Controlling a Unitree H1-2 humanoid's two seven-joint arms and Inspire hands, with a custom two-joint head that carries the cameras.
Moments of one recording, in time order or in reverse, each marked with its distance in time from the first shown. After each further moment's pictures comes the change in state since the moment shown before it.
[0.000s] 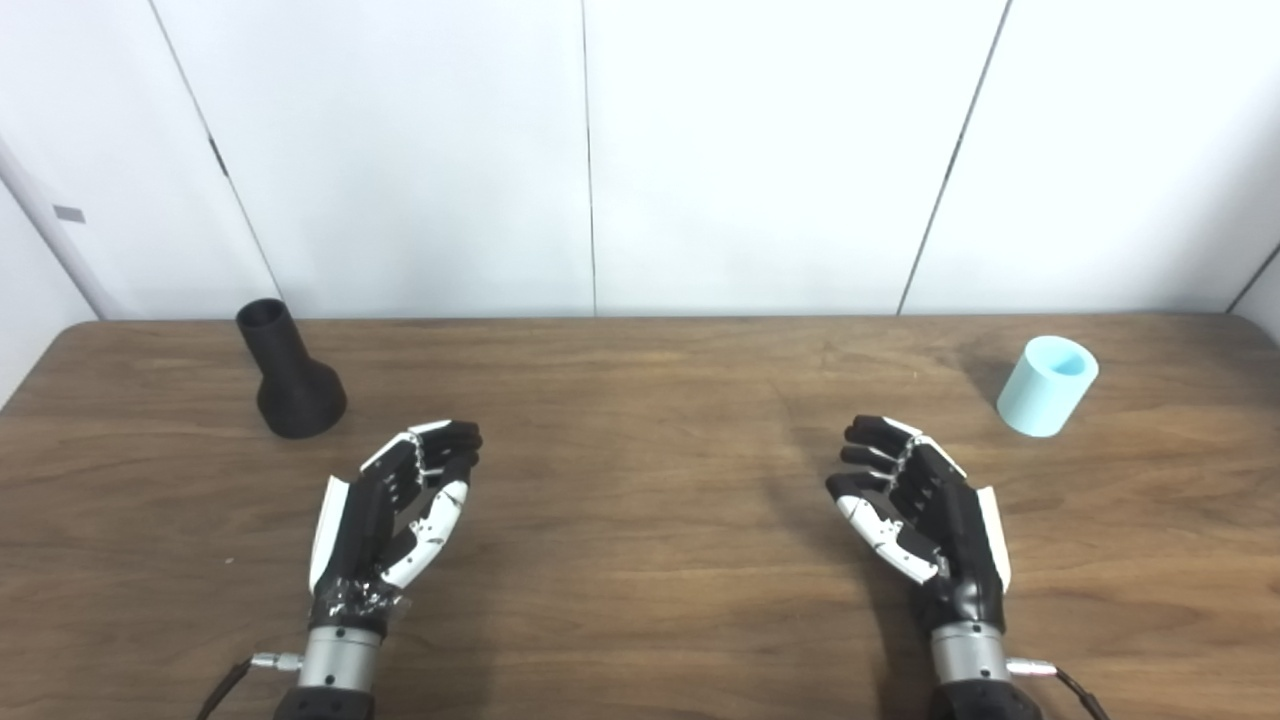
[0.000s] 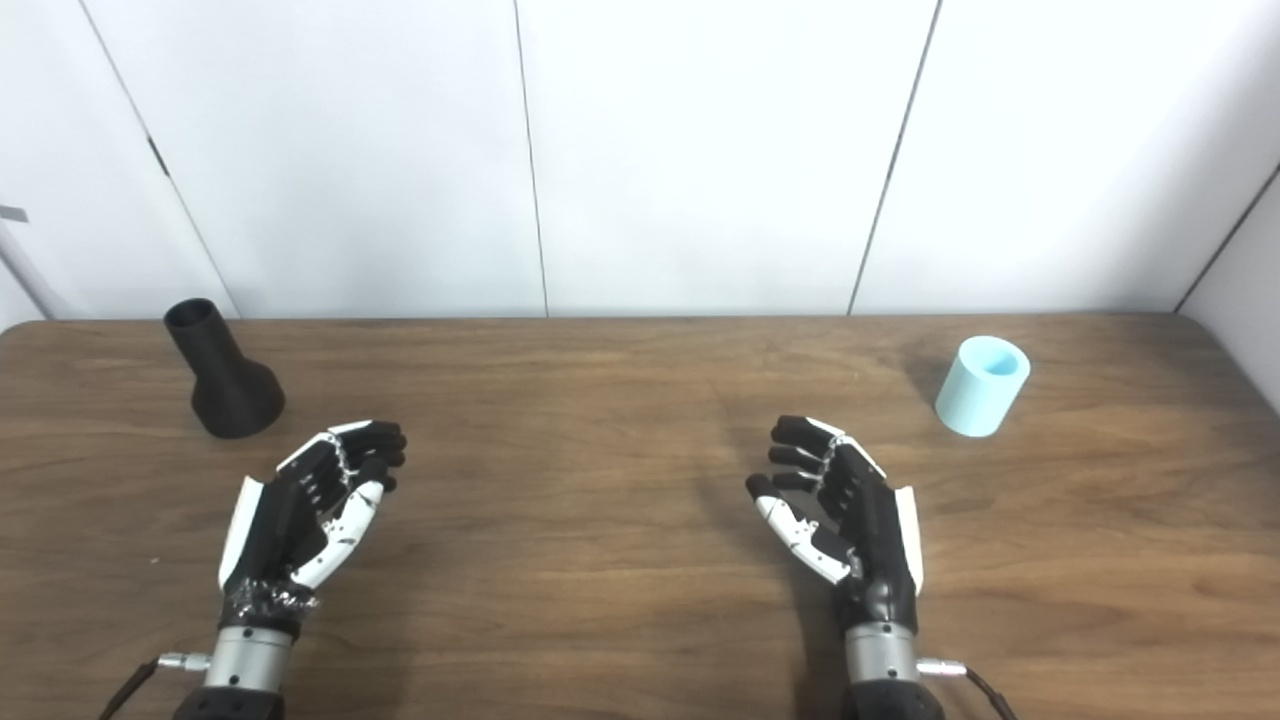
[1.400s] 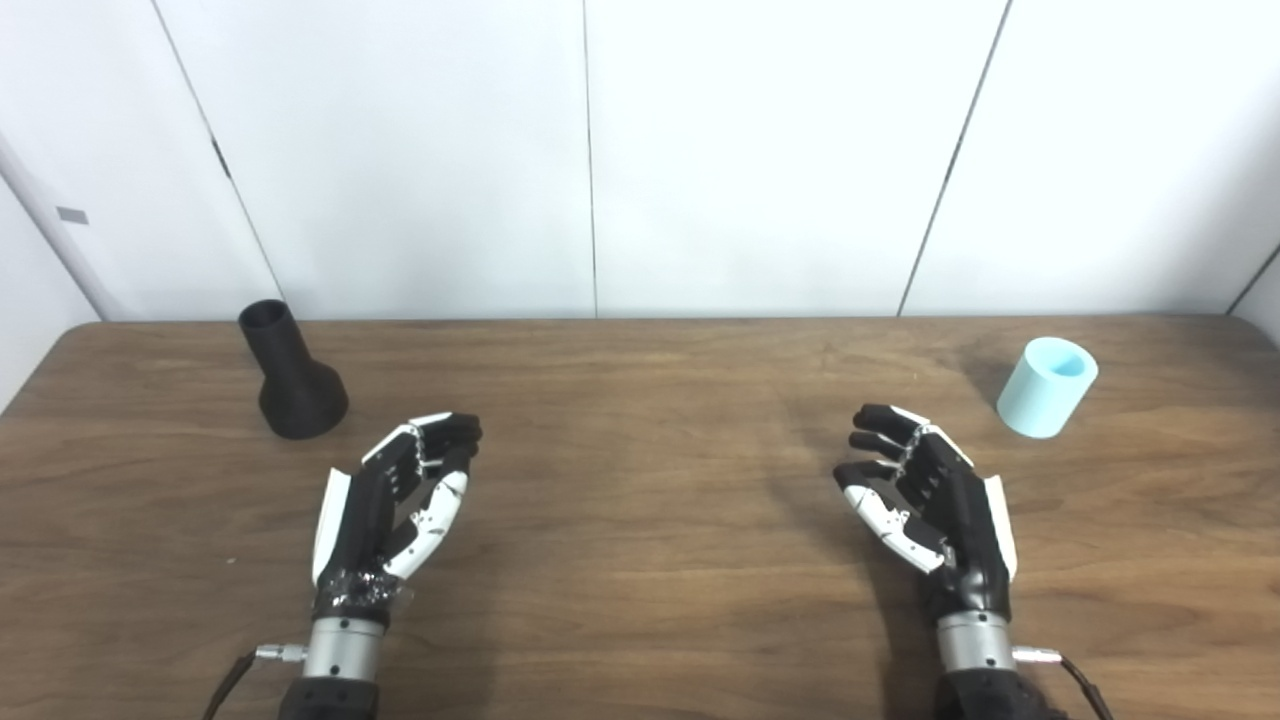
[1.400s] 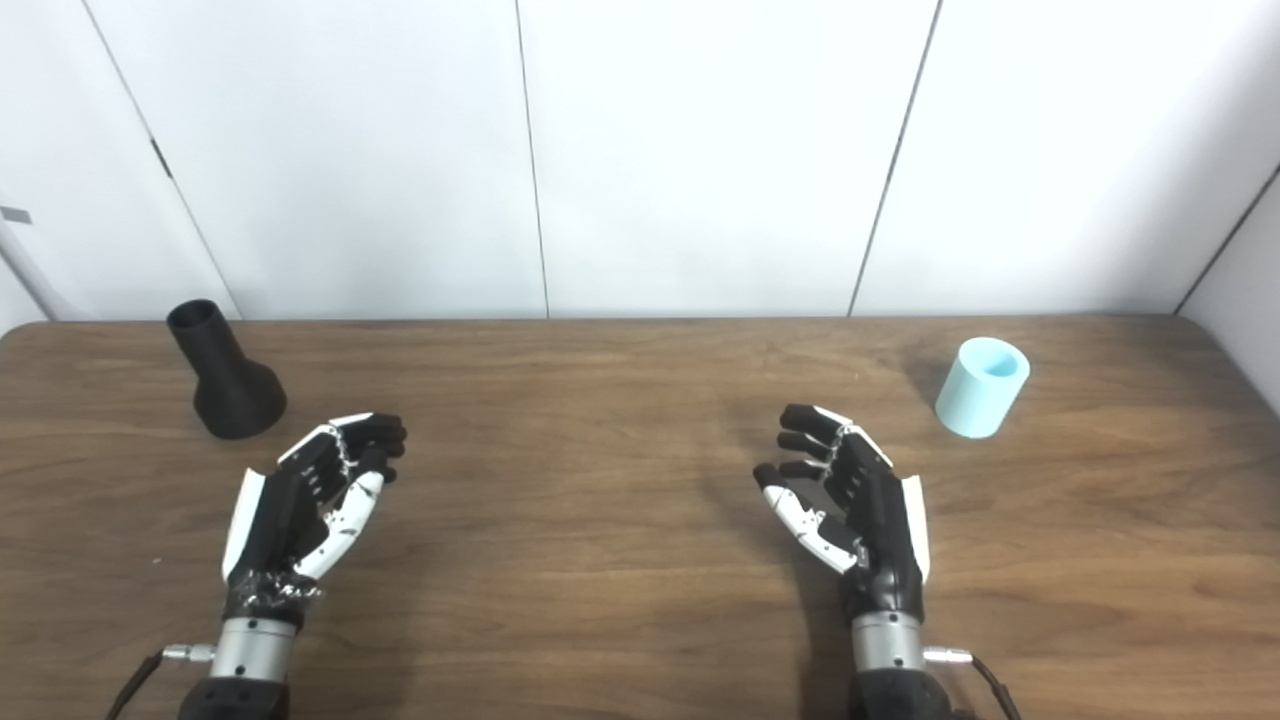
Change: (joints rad) left arm -0.022 -0.017 0.021 0.031 0.056 -0.023 0.058; right arm -0.027 -0.018 -0.011 0.033 -0.001 -0.029 -0.001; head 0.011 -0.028
